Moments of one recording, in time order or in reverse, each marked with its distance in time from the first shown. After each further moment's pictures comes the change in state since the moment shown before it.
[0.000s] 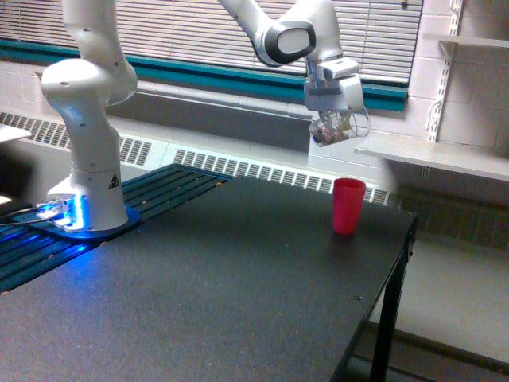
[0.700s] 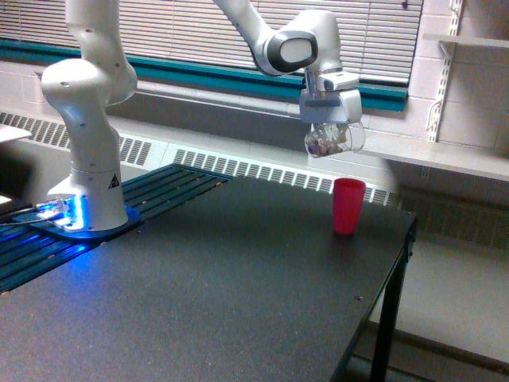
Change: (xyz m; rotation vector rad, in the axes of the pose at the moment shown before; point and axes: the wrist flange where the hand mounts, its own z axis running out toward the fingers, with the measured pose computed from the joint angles) arm -0.009 0.005 0.024 -0.055 -0.054 -0.077
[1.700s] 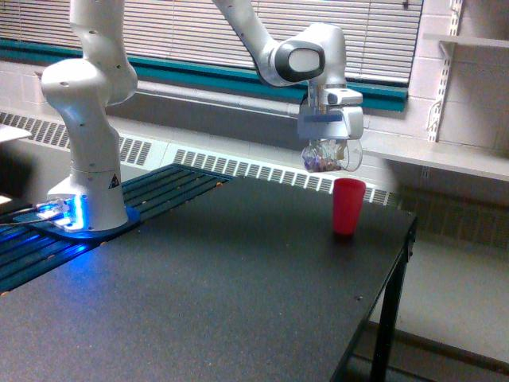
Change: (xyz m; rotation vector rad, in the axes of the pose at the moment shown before) arm 0.003 0.020 0.034 -0.106 -0.084 -0.052
